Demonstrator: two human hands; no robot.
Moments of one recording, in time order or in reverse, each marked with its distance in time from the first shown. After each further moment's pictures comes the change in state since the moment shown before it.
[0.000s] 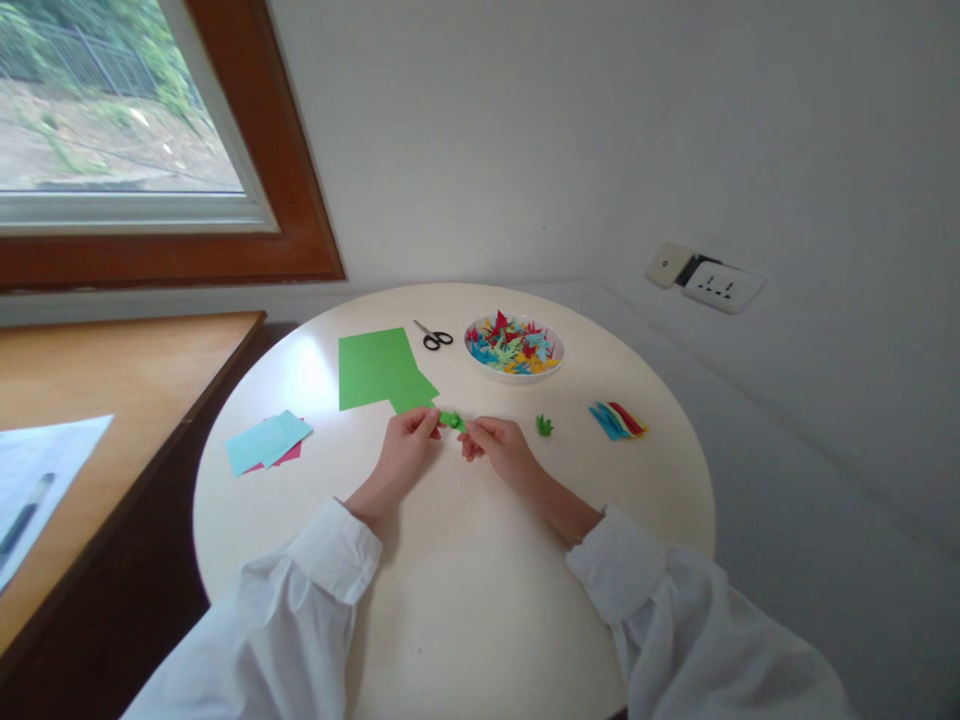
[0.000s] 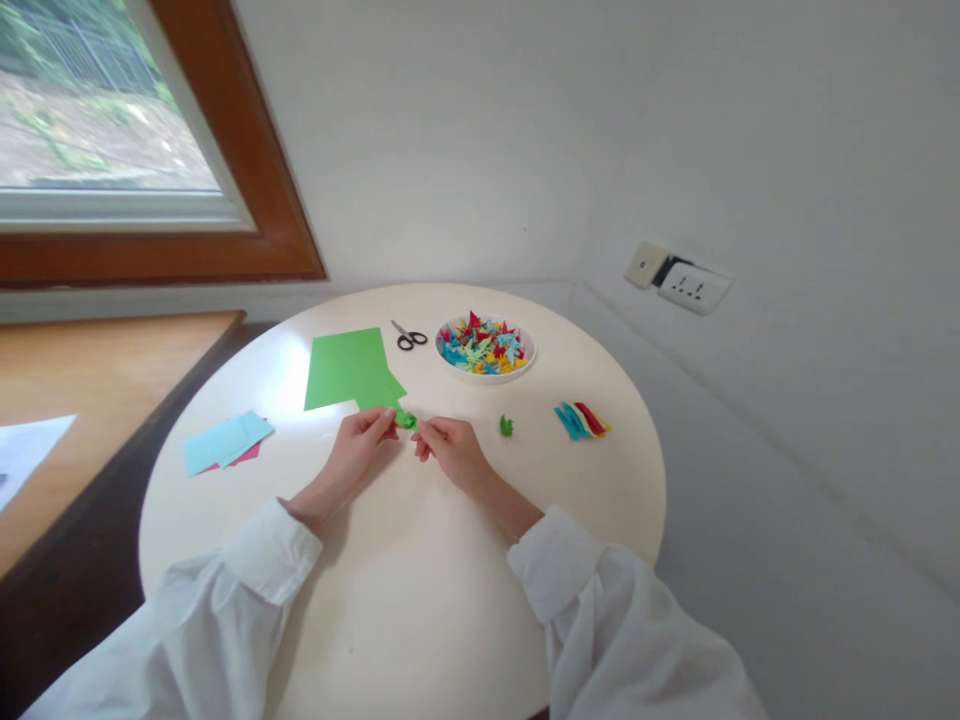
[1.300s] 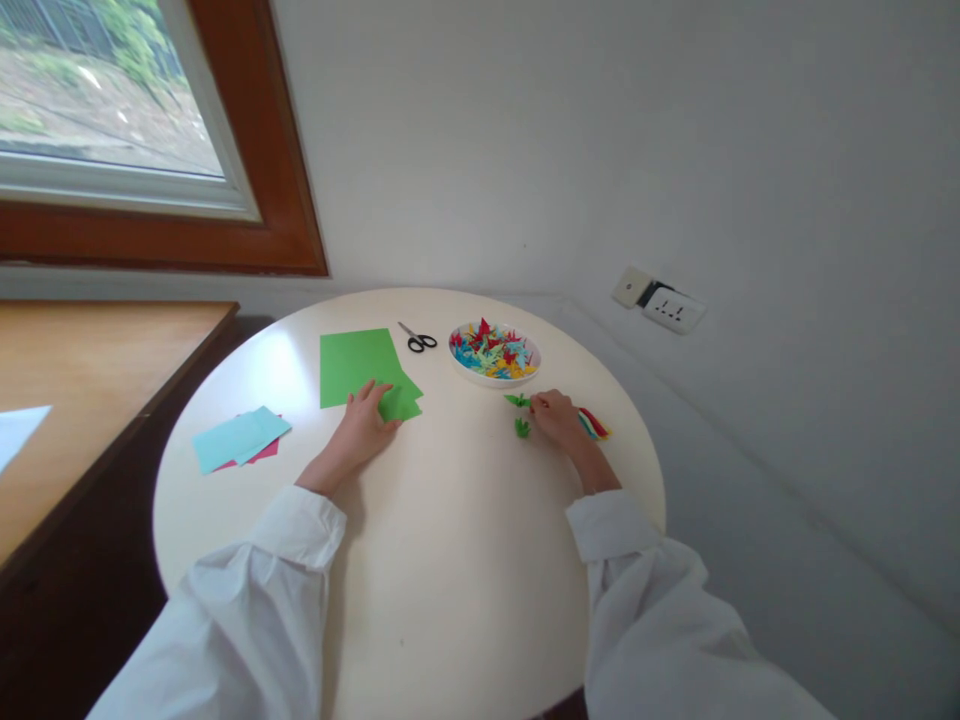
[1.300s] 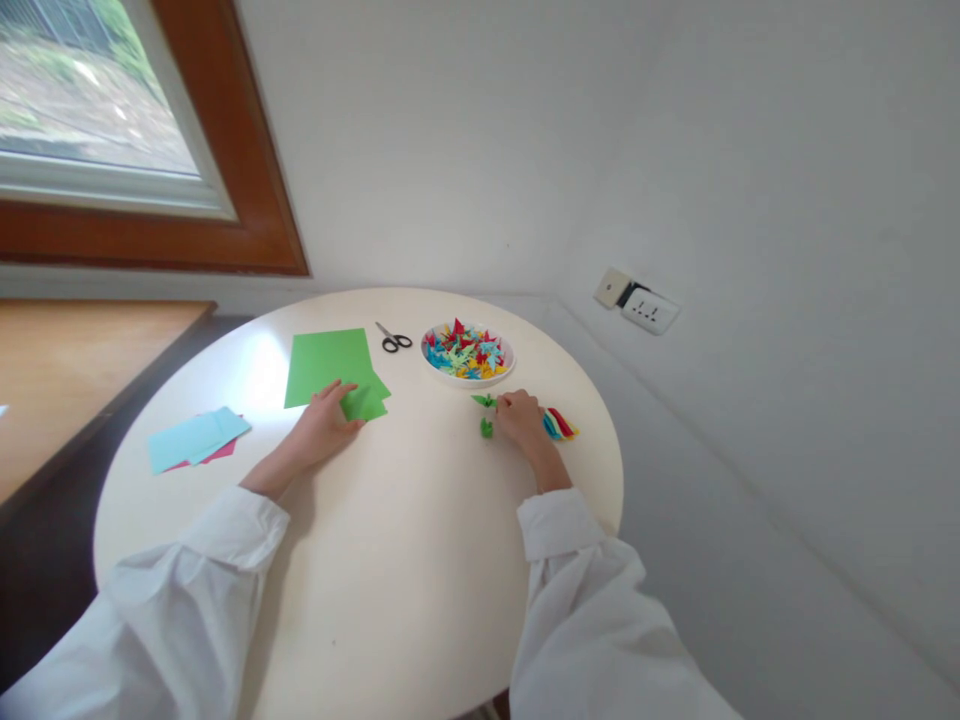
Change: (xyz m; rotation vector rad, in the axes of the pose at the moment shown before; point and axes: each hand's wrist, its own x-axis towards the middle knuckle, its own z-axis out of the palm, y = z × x) left_hand 0.034 -0.014 -0.047 0.935 -0.079 0.204; right_hand 0.025 0.025 -0.133 -1.037 0.330 0.184
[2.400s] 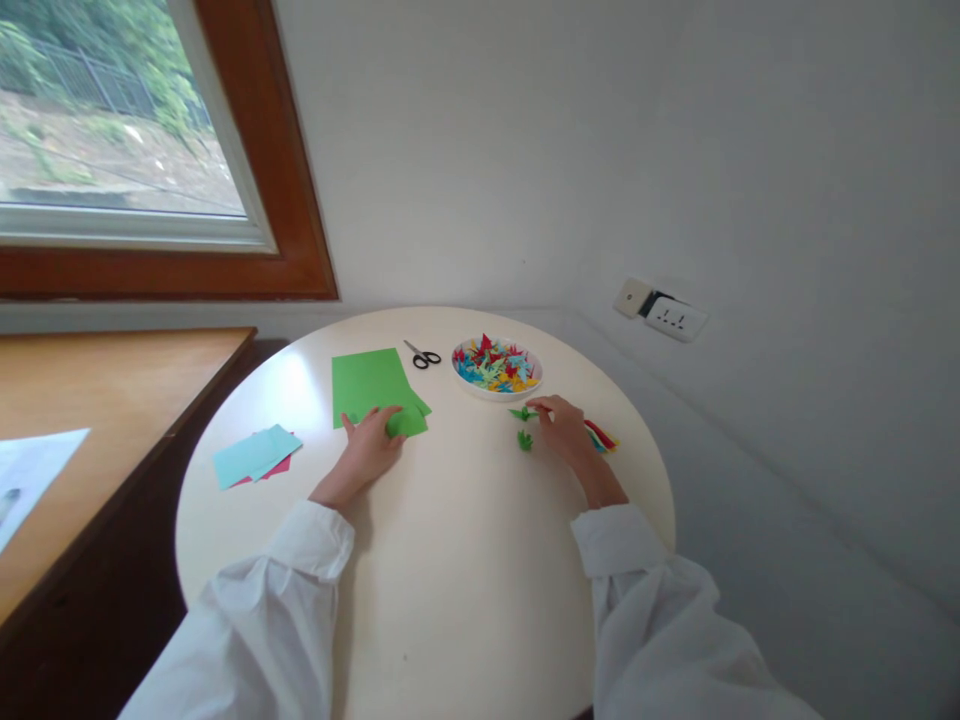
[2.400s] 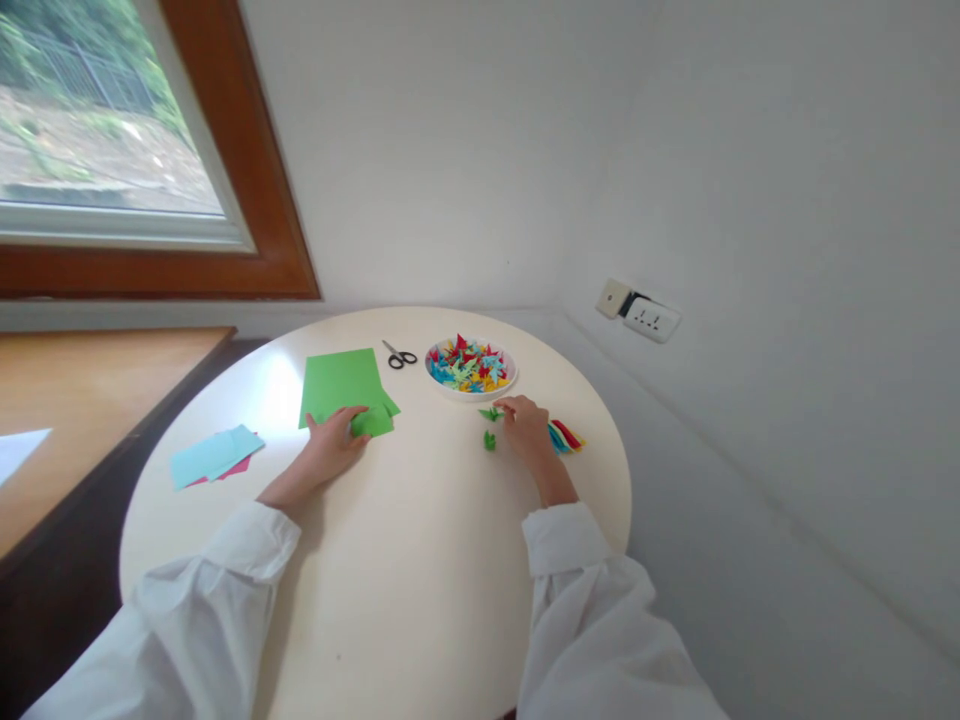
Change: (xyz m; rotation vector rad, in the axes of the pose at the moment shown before) left_hand -0.007 0.009 -0.005 0.105 -0.047 -0.020; right_hand -0.009 -0.013 -0.009 0.003 0.112 -0.088
